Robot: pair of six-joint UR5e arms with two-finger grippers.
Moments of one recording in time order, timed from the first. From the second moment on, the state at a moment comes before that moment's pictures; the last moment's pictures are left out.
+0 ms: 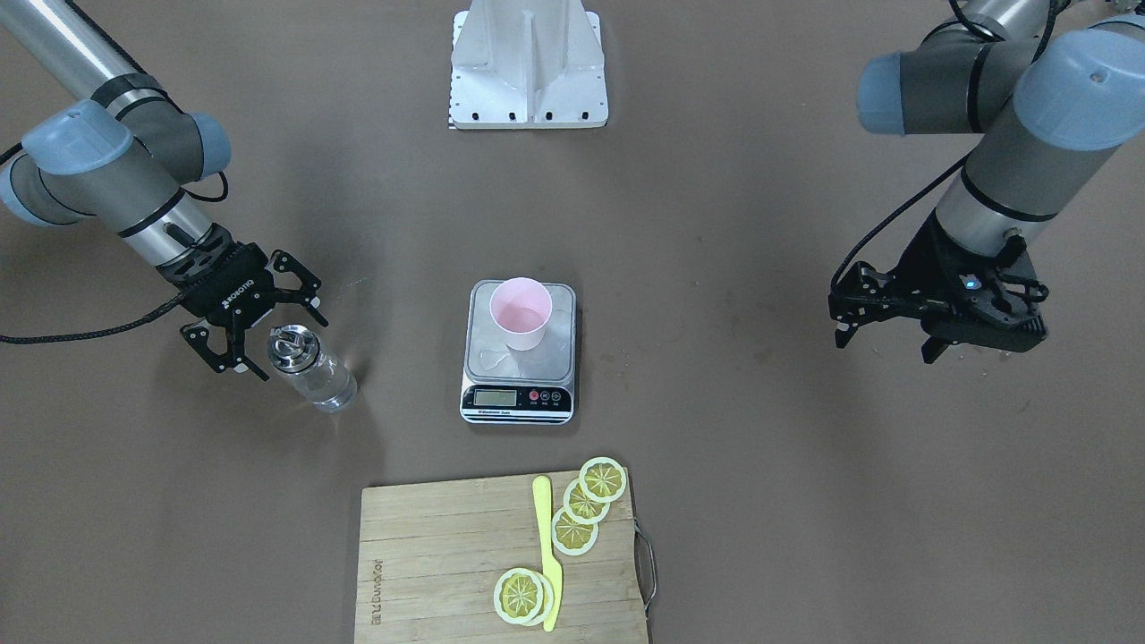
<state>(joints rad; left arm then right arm) -1.04 -2.03 -1.75 -1.66 -2.10 -0.60 0.77 -1.34 1.56 -0.55 1.90 0.41</state>
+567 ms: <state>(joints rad) -1.05 -2.01 -1.75 -1.67 -2.10 -0.58 0.75 -1.33 1.55 -0.55 1.87 0.41</state>
